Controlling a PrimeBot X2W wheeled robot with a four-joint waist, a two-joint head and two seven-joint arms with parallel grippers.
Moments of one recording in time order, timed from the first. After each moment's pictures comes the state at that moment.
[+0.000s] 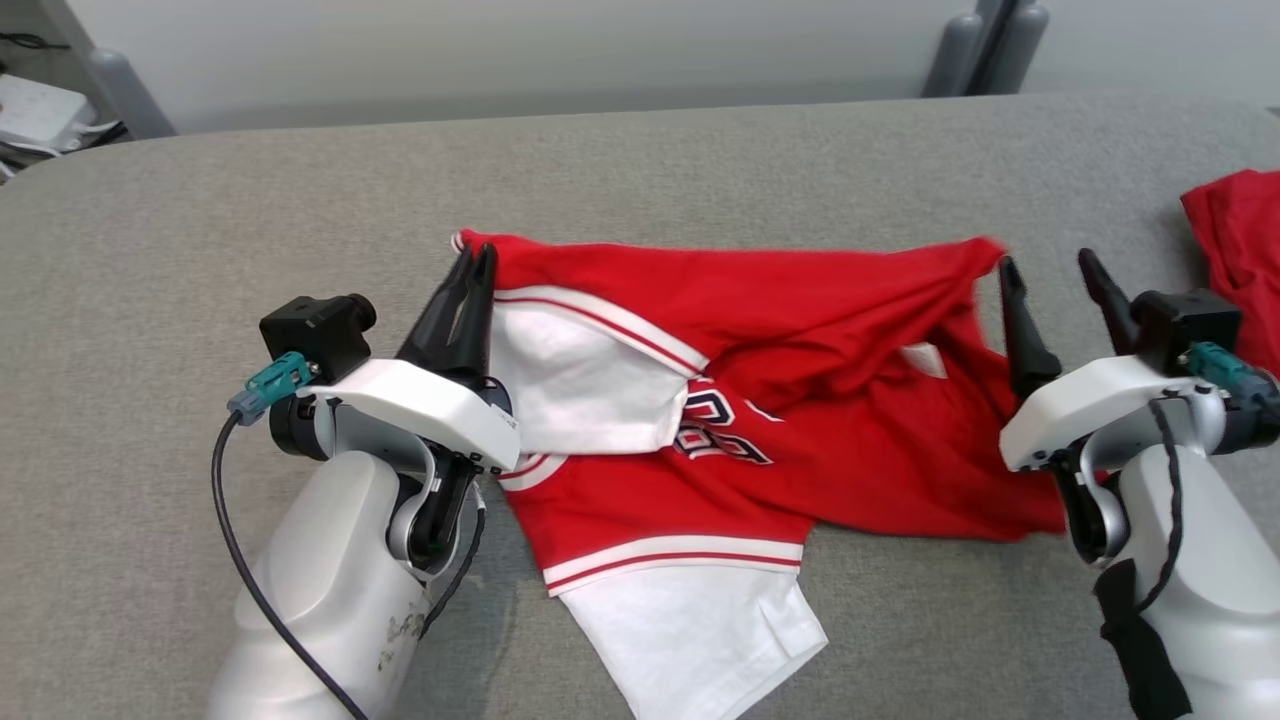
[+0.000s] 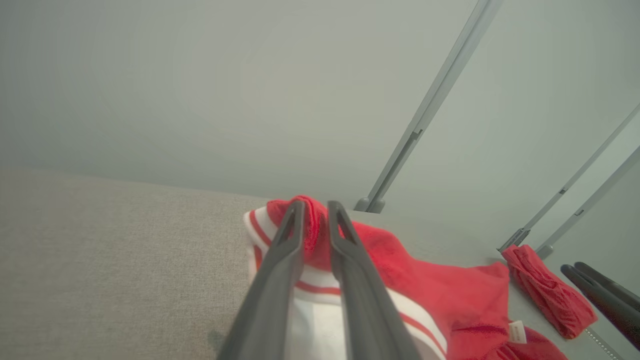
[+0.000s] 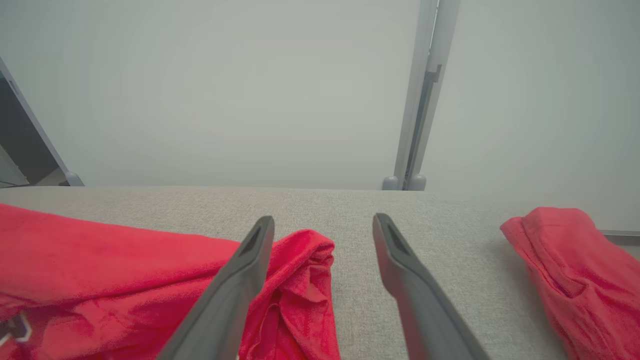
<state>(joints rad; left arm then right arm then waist) -0.58 0.04 -0.32 0.60 -0.63 -0.09 -0.21 -0.61 -0.12 0.08 0.73 0.18 0.13 -0.24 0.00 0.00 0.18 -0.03</state>
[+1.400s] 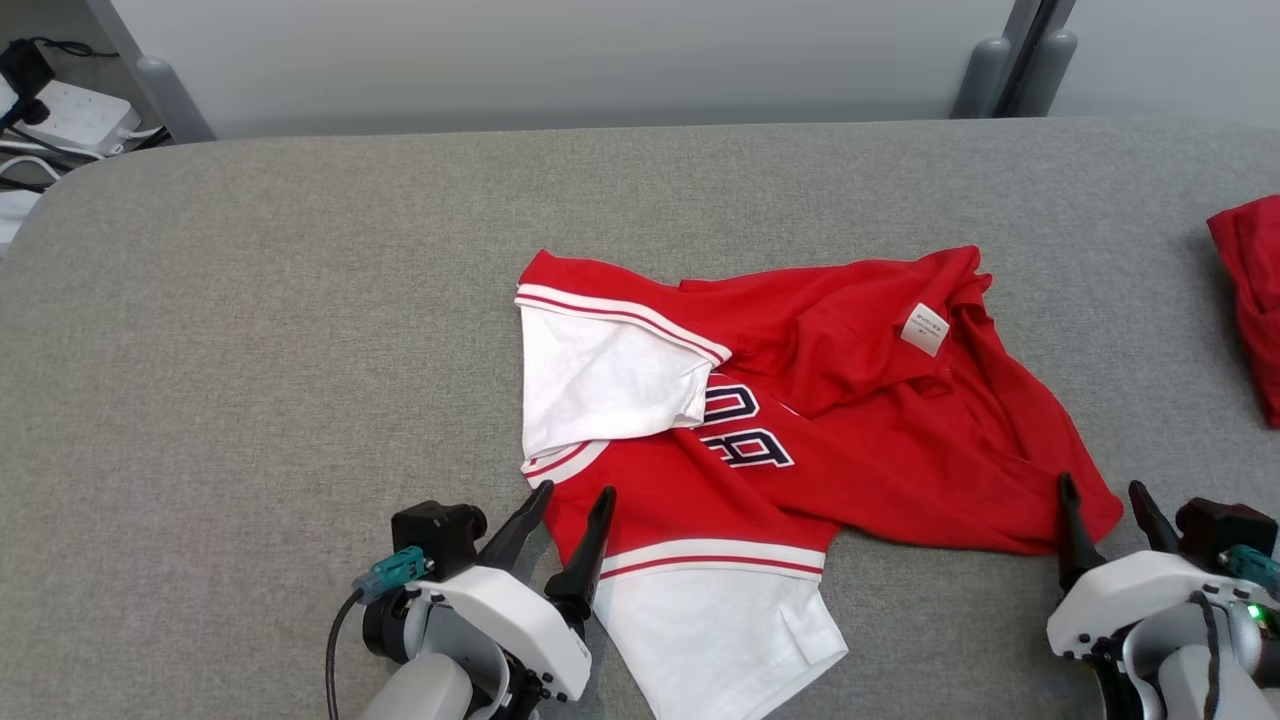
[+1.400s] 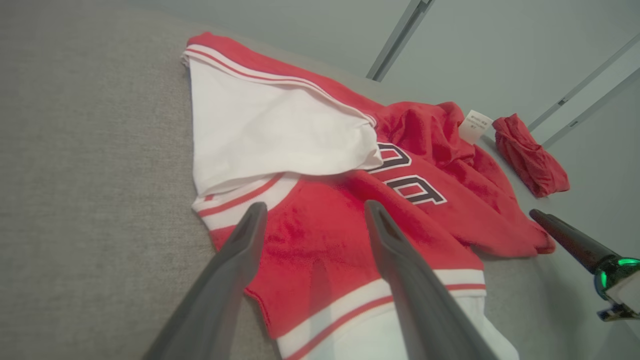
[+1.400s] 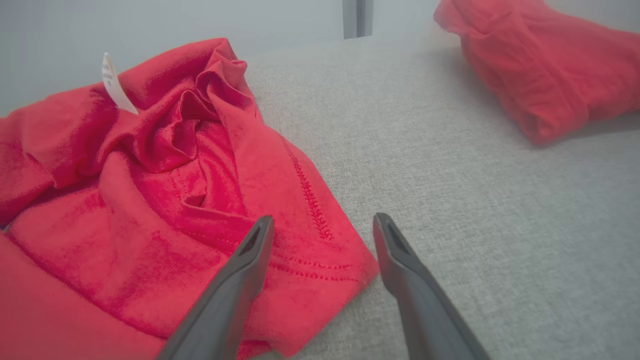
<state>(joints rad) -0.33 0.04 -0.50 0.60 -0.67 -0.09 -0.20 -0.36 -0.07 -0.12 0.82 0.16 0.13 -0.25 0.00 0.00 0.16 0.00</state>
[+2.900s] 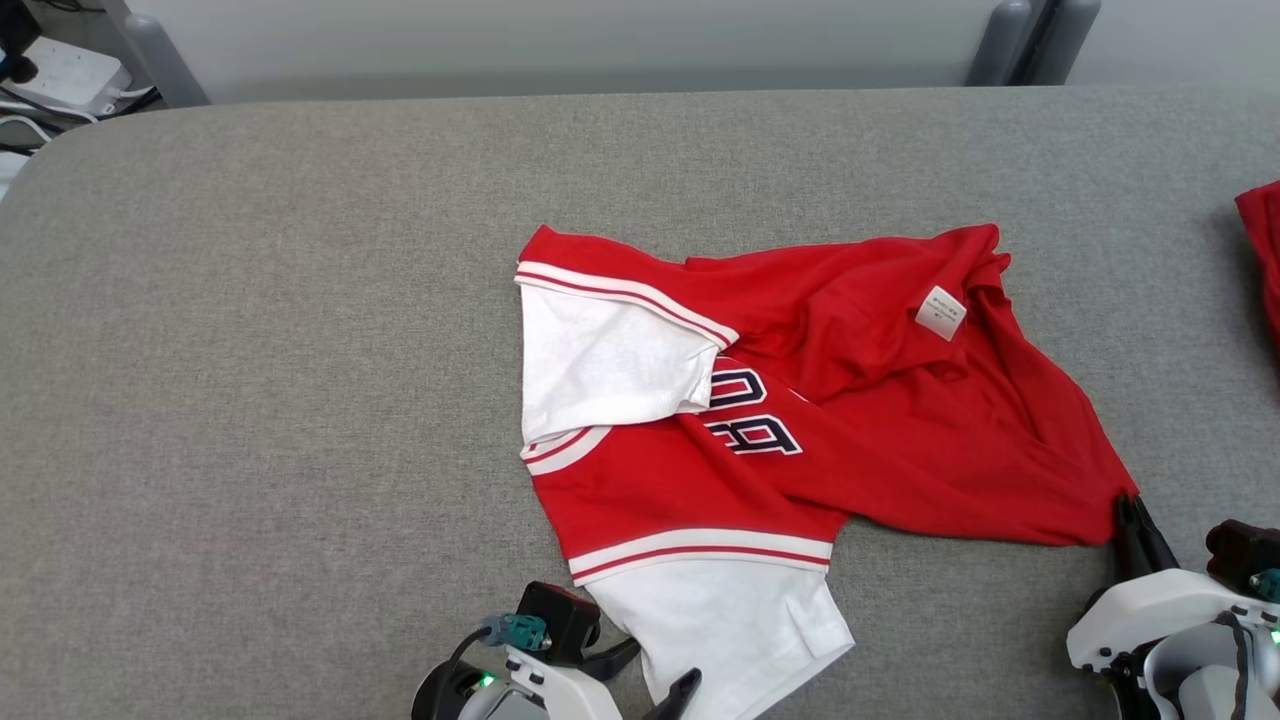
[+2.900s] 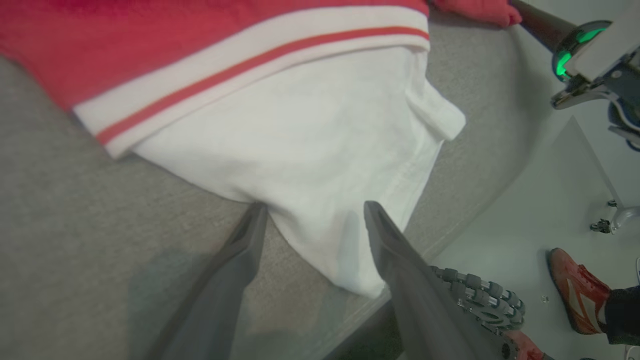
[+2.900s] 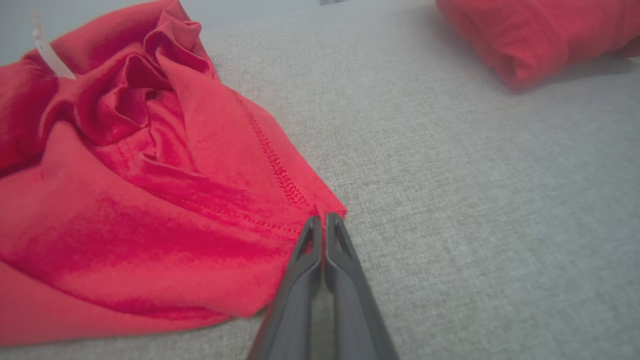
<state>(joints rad) -0.17 0.18 -0.73 0.24 -0.65 0.00 0.29 -0.31 -0.07 -0.19 0.78 0.19 0.13 -0.25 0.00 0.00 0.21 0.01</state>
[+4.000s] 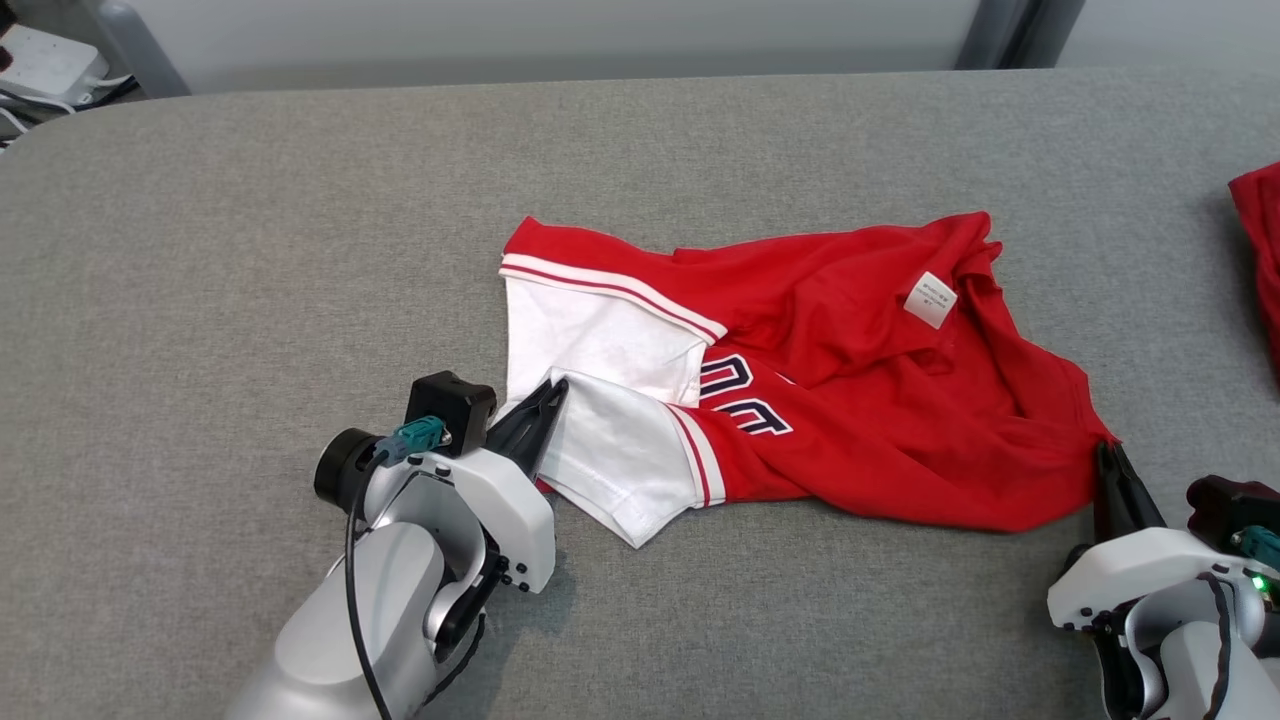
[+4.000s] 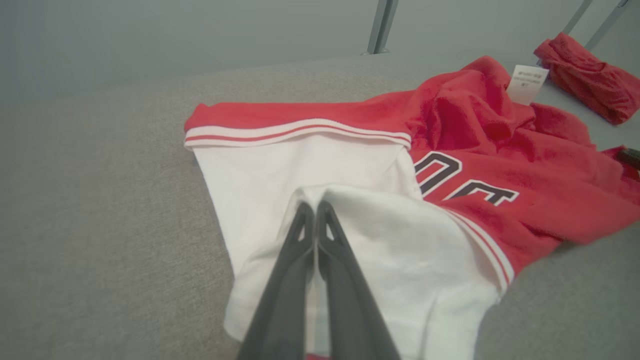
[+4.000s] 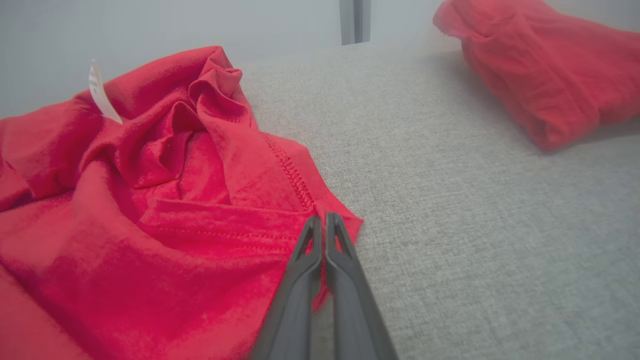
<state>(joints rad) -0.52 0.15 -0.63 0.58 -0.54 -0.04 -0.08 -0.33 -0.07 -0.14 0.71 0.19 0.13 -0.25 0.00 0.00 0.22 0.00</state>
